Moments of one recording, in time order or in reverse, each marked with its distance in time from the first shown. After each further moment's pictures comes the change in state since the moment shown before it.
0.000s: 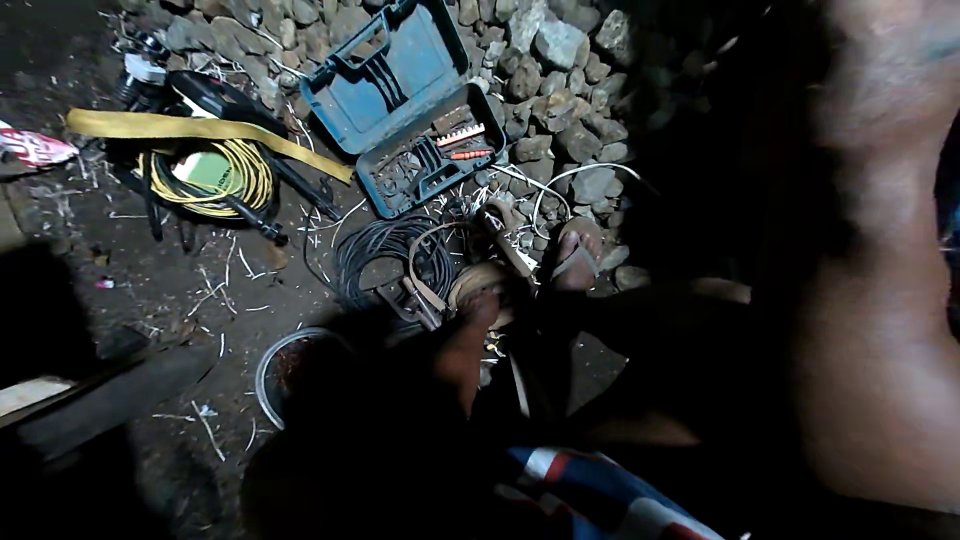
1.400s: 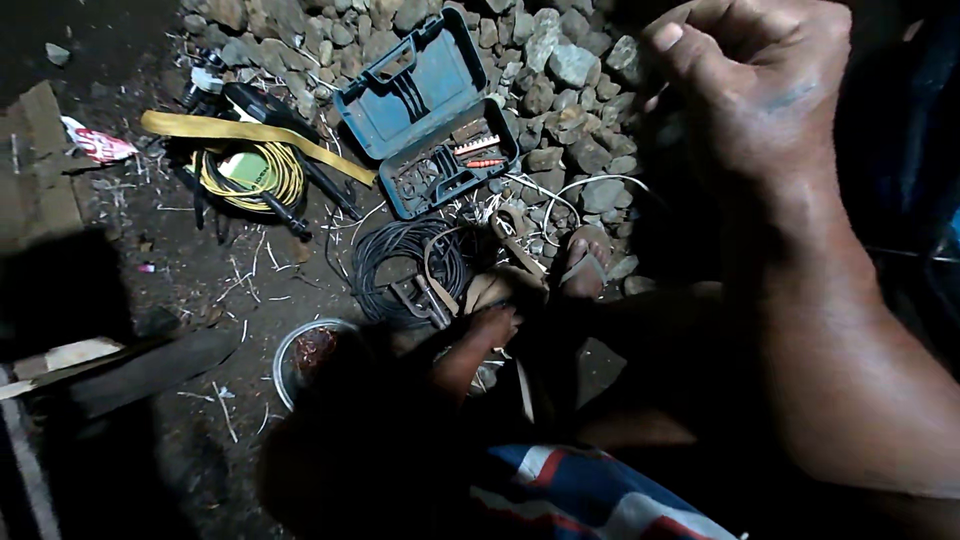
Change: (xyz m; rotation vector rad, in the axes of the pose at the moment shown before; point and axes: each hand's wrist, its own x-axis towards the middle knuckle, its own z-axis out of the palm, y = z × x) left_hand 0.024 -0.044 0.061 0.053 0.031 0.220; right_hand -0.004 0.015 0.005 -0.152 -0.201 -0.002
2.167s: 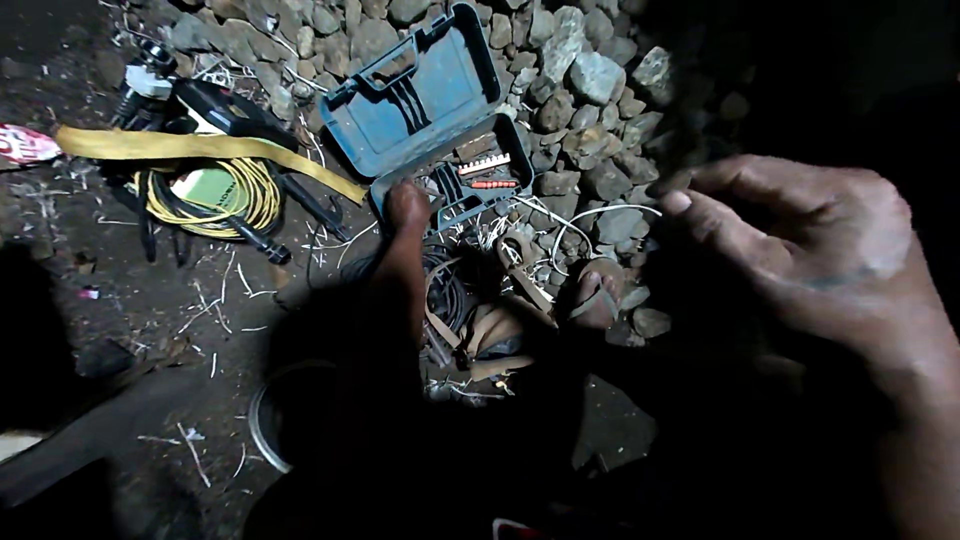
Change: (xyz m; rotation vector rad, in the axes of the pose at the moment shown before) left_hand 0.089 -0.113 -0.286 -0.282 0.830 -0.384; right_hand 0.004 0.013 0.020 -0.415 -0.302 0.008
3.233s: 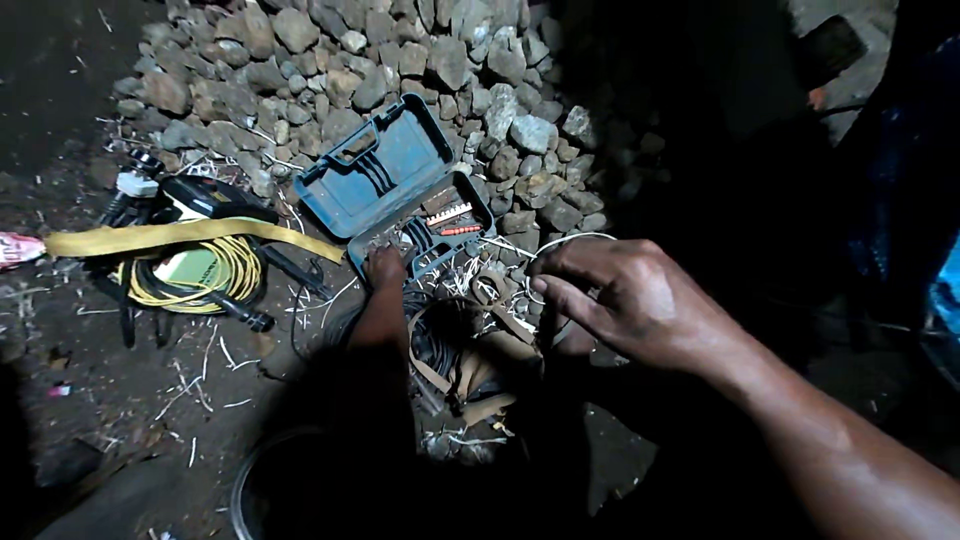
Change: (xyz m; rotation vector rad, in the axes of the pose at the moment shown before) left_hand 0.014 -0.037 0.043 0.378 -0.050 0.143; right_hand -0.008 -0.010 0.026 -0.047 -0.062 -0.157
